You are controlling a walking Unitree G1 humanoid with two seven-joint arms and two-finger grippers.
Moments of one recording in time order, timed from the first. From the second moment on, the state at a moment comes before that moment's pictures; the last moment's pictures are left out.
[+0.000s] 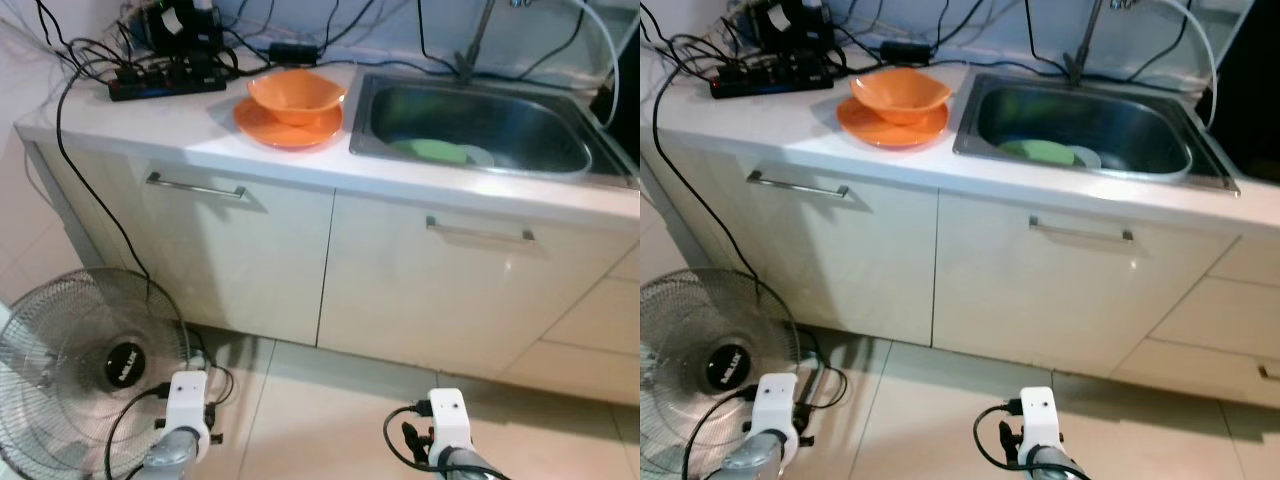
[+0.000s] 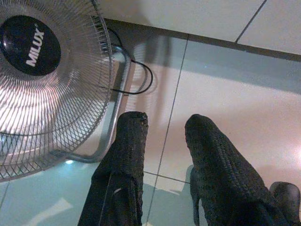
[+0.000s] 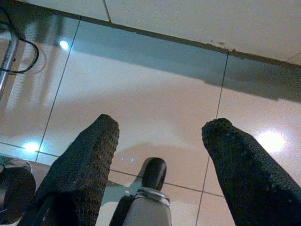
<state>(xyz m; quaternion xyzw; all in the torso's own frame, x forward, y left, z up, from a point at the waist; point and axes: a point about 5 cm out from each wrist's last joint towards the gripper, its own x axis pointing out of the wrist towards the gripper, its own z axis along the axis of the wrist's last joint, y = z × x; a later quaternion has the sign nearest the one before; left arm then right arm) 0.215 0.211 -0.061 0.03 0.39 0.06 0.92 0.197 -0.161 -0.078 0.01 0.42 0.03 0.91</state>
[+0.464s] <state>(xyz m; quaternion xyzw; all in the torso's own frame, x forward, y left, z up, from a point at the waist) 0.216 0.205 -0.062 0.03 0.40 0.06 0.92 0.196 -0.166 -0.078 0.00 0.42 0.03 0.91</state>
